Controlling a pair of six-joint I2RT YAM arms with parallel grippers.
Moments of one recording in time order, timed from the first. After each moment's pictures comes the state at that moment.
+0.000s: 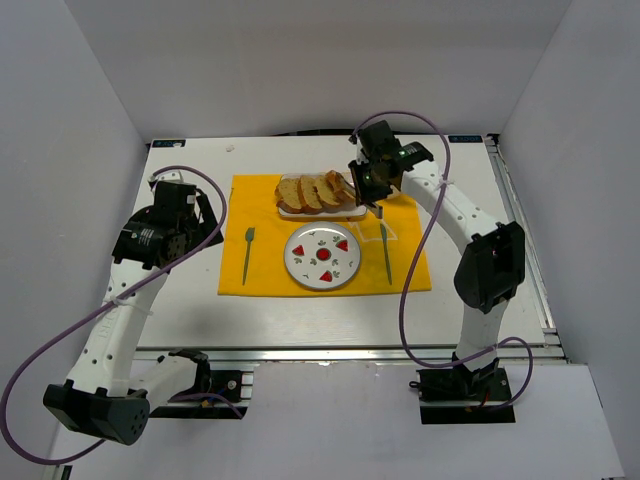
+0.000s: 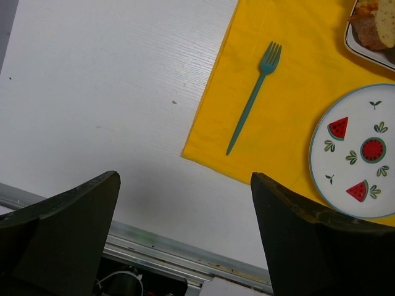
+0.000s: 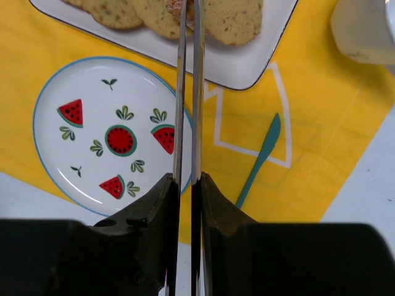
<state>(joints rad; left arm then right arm) -0.22 1.06 1.25 -1.05 -0.36 -0.45 0.54 1.90 1.81 -0.90 -0.03 0.16</state>
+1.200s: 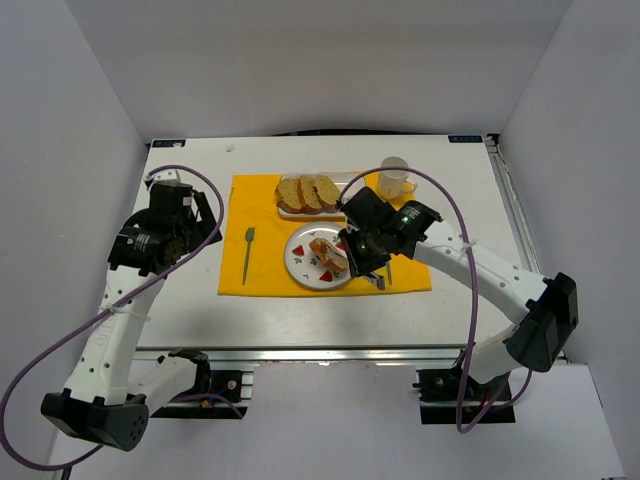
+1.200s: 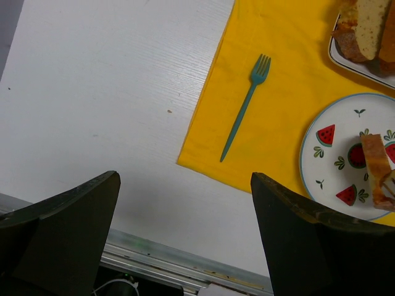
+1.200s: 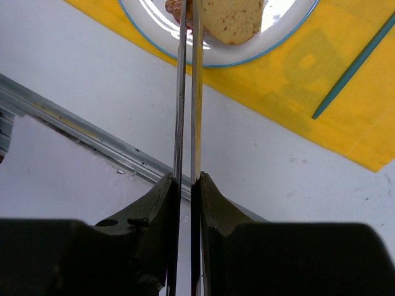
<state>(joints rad) -0.22 1.04 1.25 -1.03 -0.36 -0.44 0.87 1.48 1.43 -1.04 -0.01 0.35</state>
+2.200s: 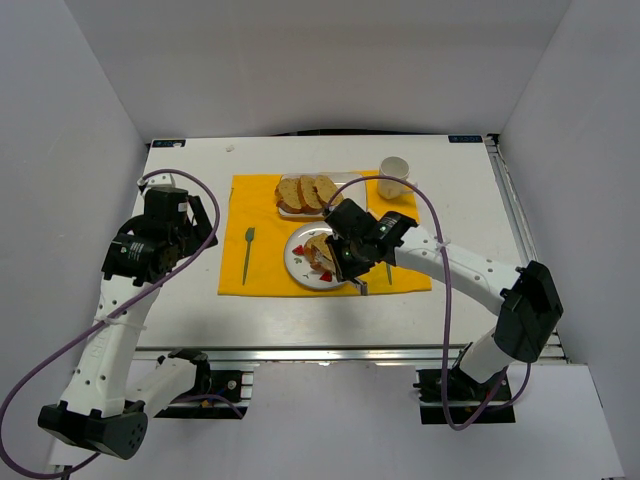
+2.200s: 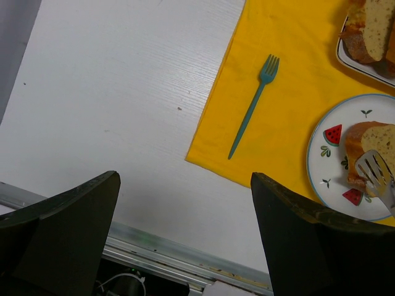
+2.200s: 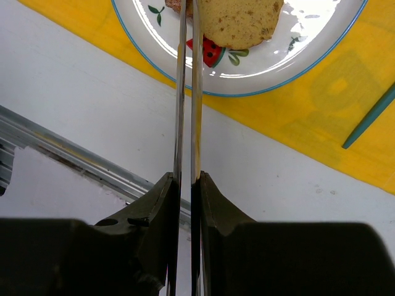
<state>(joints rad) -0.22 0.98 1.25 -1.06 -0.39 -0.44 0.92 1.56 1.32 -0.86 0.03 0.43</state>
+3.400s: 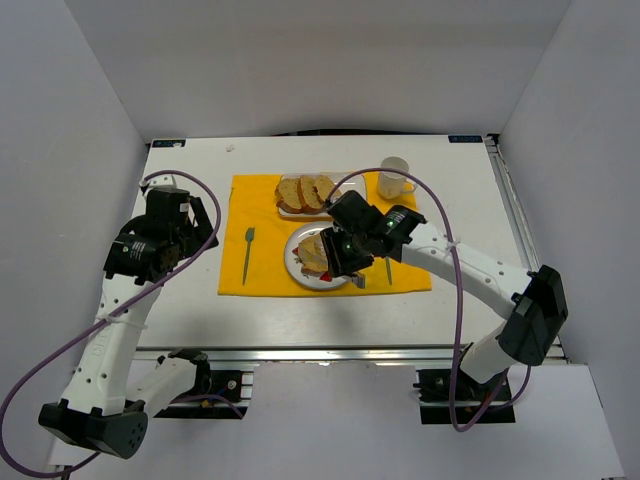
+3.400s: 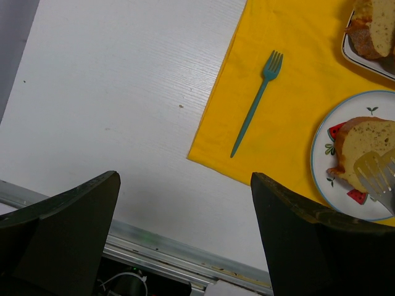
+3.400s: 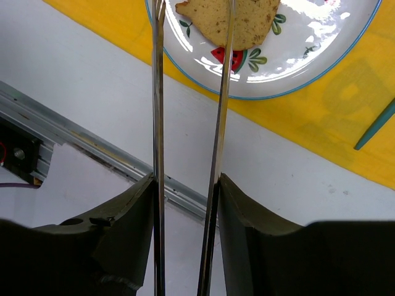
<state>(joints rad) -0.22 0.98 1.24 -1.06 -0.39 -0.44 0.93 1.53 1.38 -0.88 -0.02 0.46</state>
